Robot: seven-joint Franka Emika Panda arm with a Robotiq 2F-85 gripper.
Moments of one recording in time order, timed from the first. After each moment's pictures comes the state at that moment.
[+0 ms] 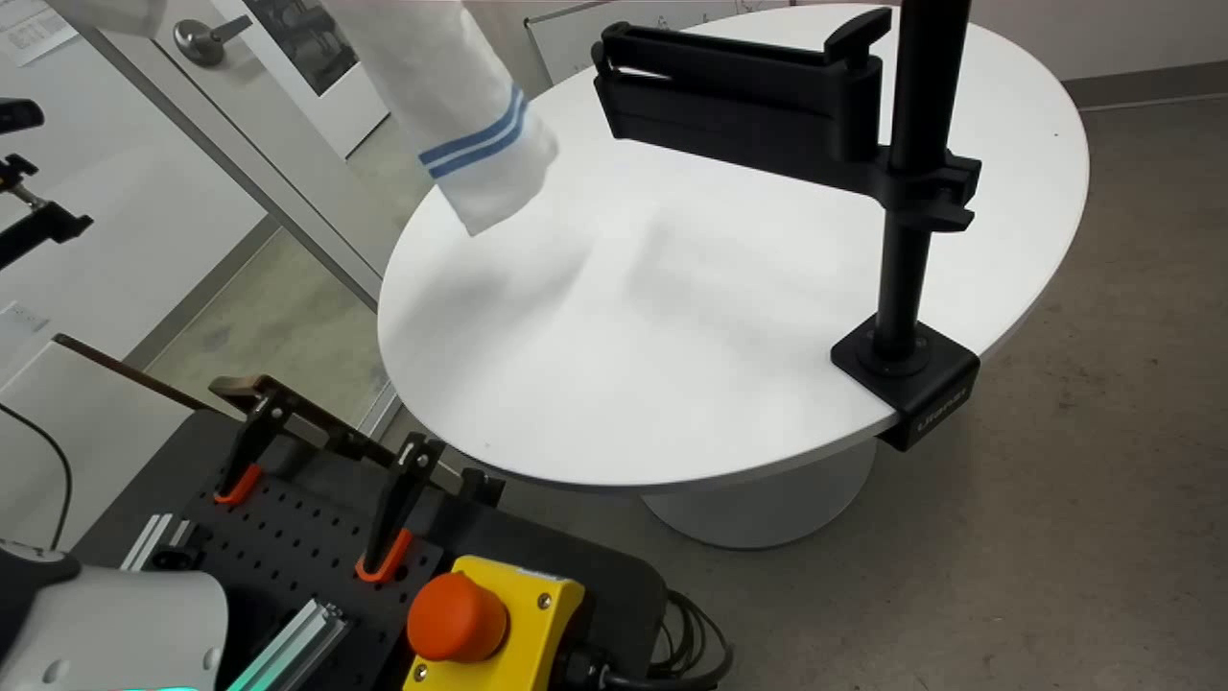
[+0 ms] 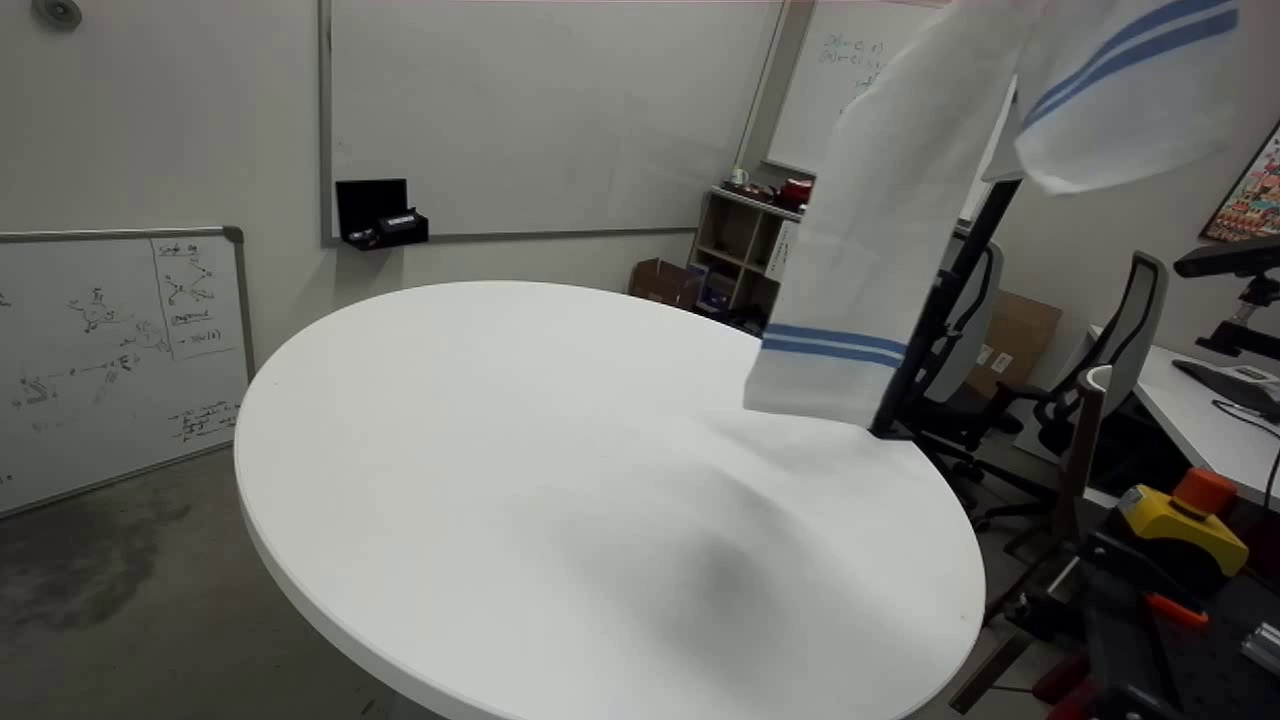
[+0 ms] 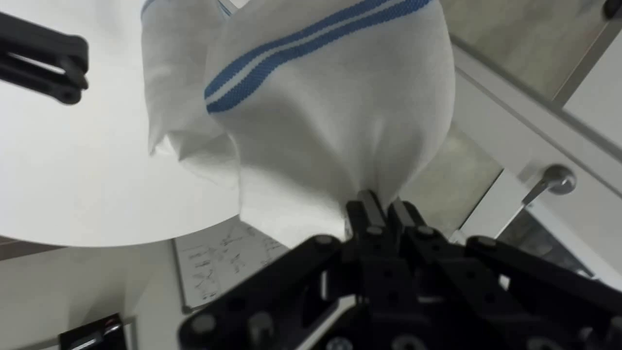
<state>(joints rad) -0.04 -0.69 -0.27 -2.37 0.38 1.95 -0.48</state>
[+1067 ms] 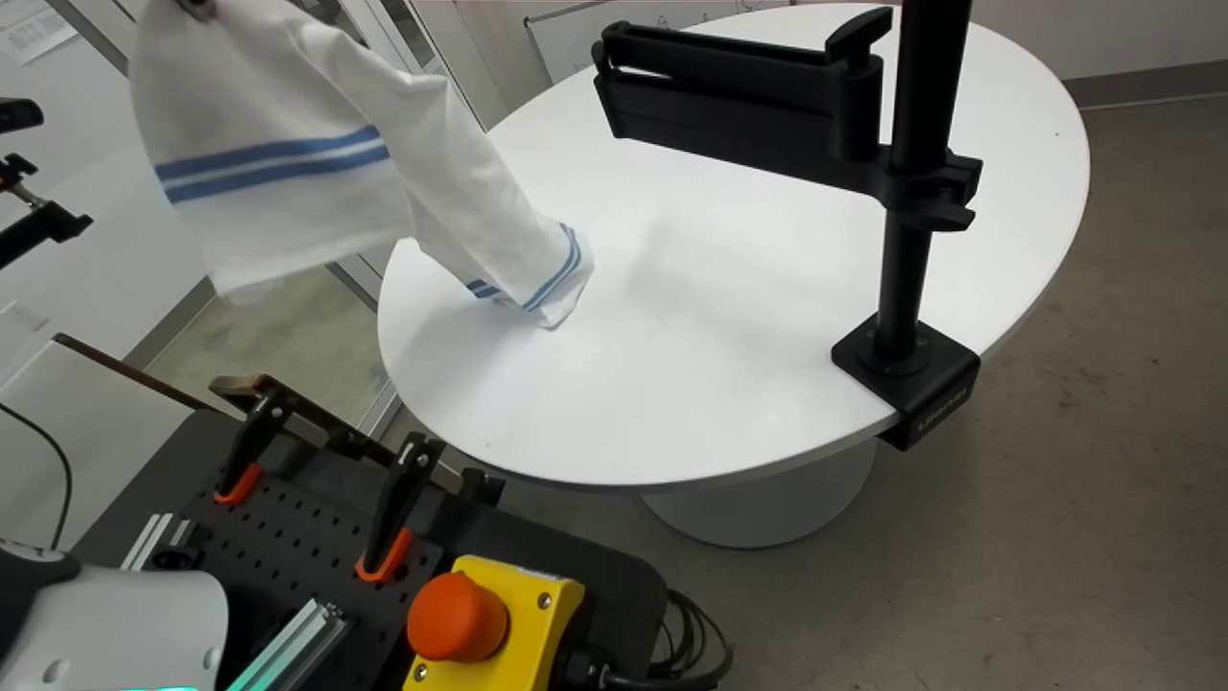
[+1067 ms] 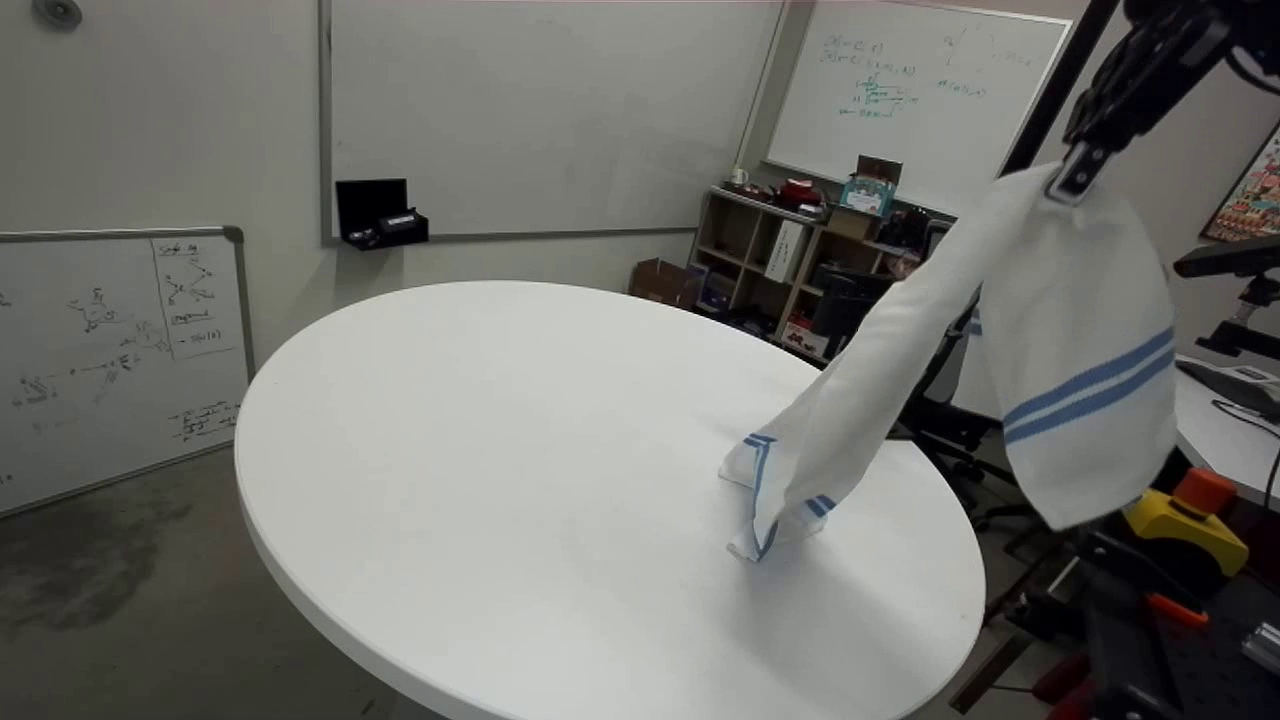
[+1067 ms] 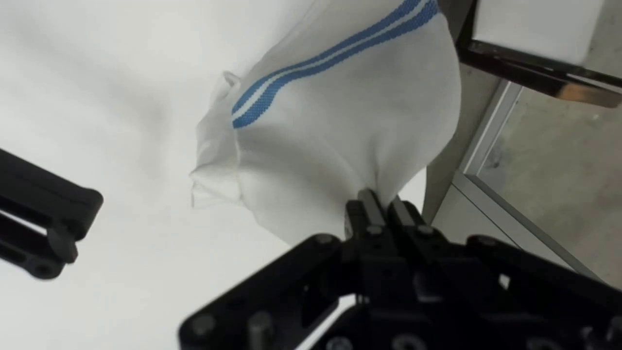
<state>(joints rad) -0.01 -0.62 -0.17 -2.70 0.14 2.16 -0.50</state>
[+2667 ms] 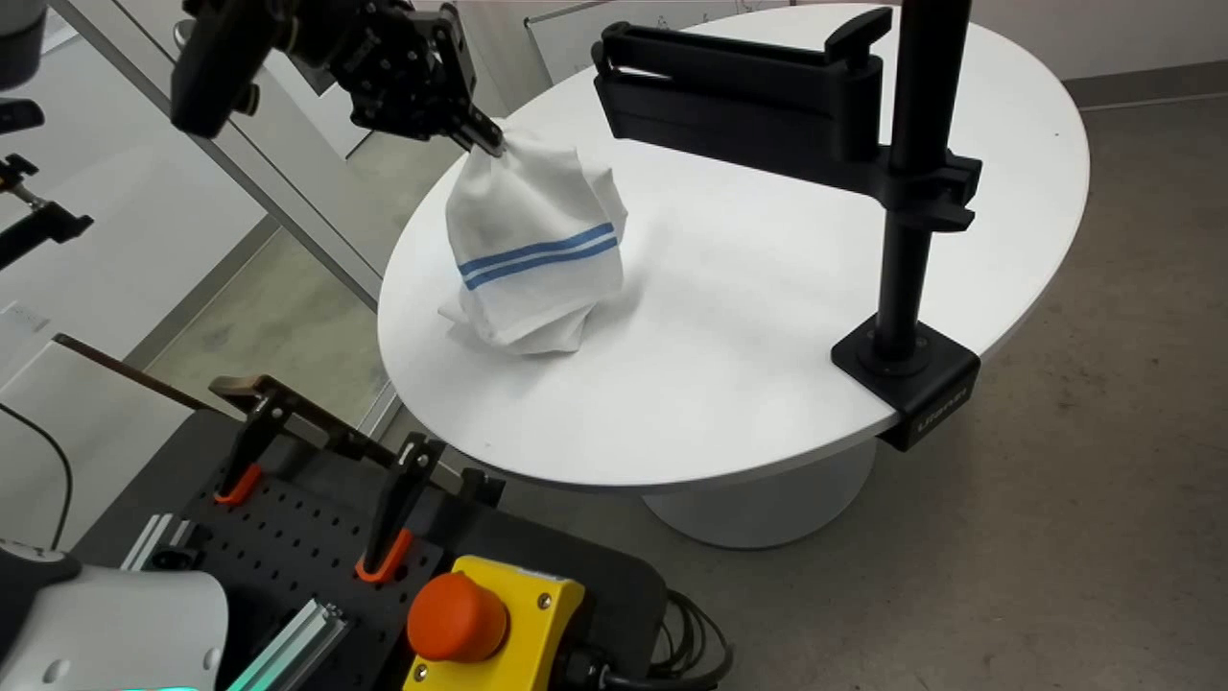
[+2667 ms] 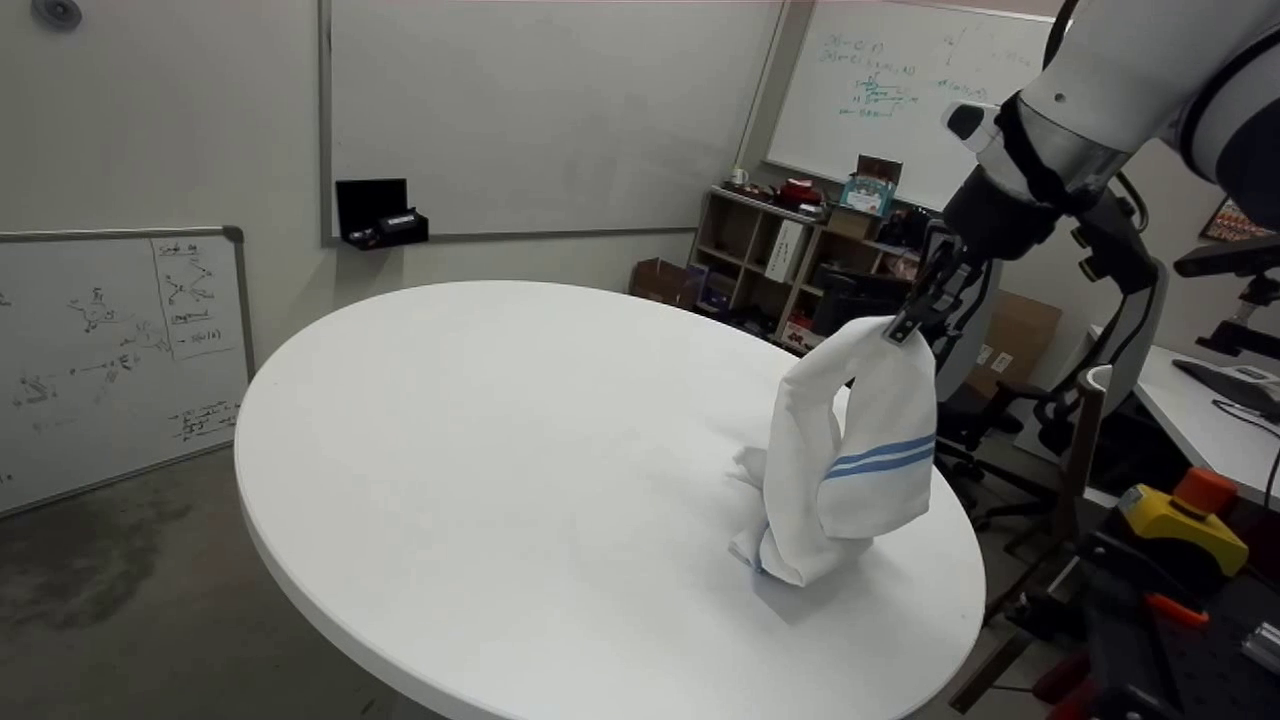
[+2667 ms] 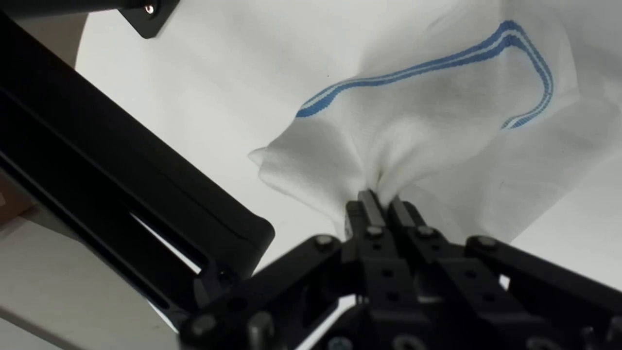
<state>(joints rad) -0.31 -0.09 0.02 -2.73 -0.92 2.89 0.33</state>
